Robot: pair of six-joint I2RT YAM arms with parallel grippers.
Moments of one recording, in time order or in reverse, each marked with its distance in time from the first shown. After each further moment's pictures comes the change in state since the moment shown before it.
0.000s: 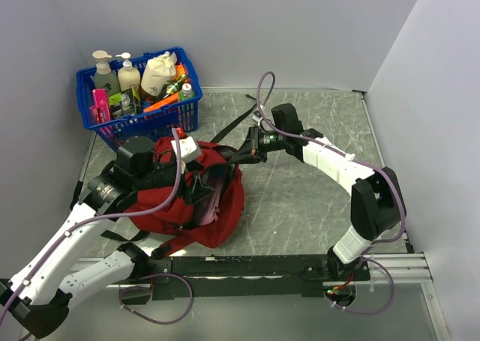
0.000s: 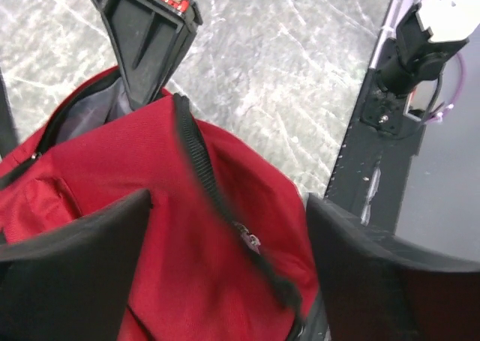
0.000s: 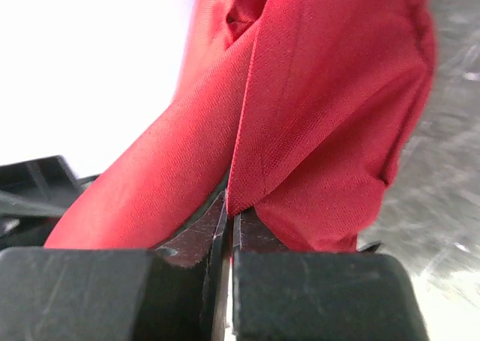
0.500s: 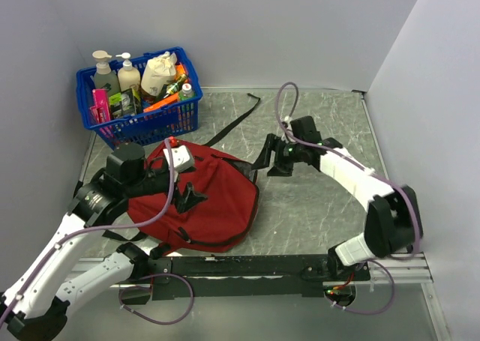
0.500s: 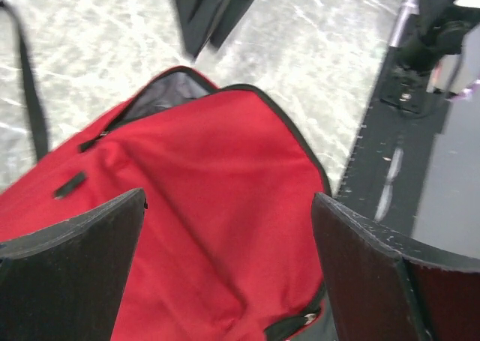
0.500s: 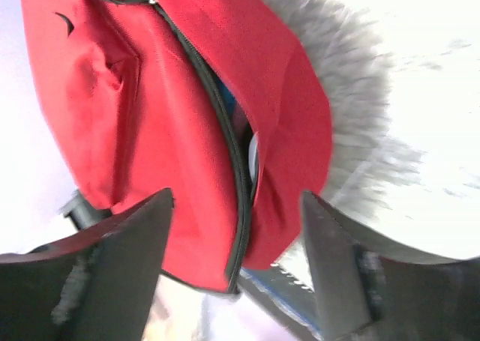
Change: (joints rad) left arm 0.019 -0.074 -0.002 -0.090 -0.014 0.090; right arm -0.094 -0.152 -0.149 -0.247 0.344 -0.201
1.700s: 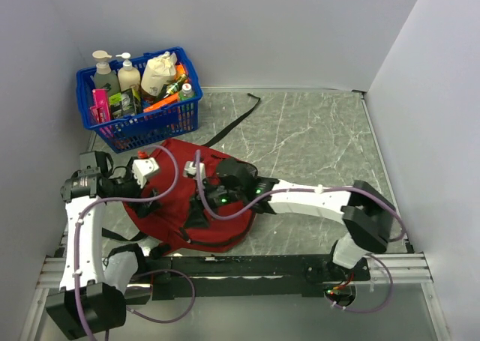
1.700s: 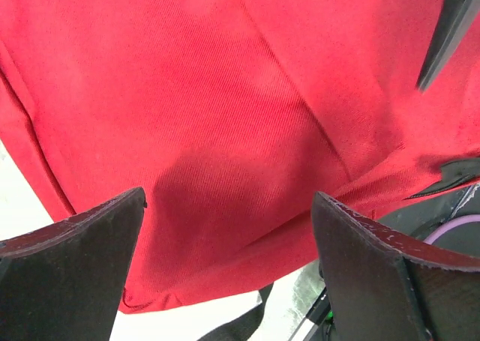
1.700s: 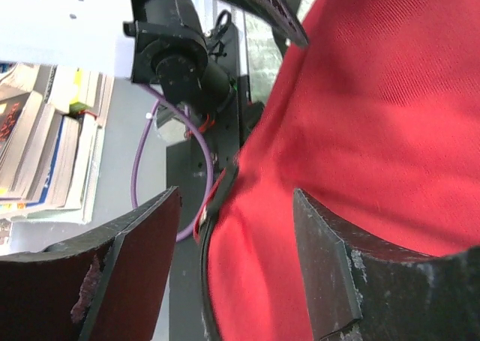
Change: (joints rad) left arm 0.801 0.111 -0.150 -0.468 0.254 0.843; right arm 0.703 0.104 -0.024 0.621 -0.054 -0.396
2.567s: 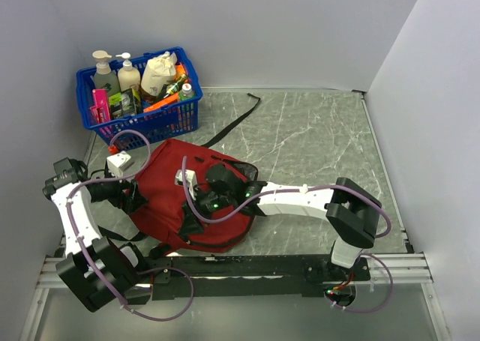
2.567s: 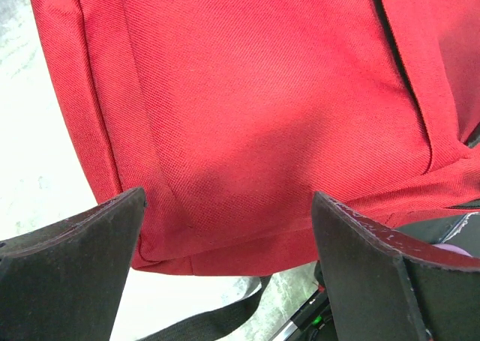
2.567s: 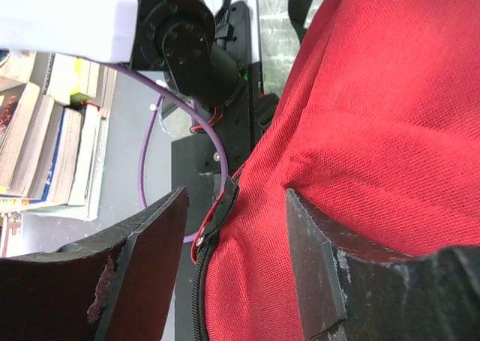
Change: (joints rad) left arm 0.370 0.172 -0.020 -0.053 0.121 0.110; right arm 0.046 0.132 0.066 0.012 -0.020 0.027
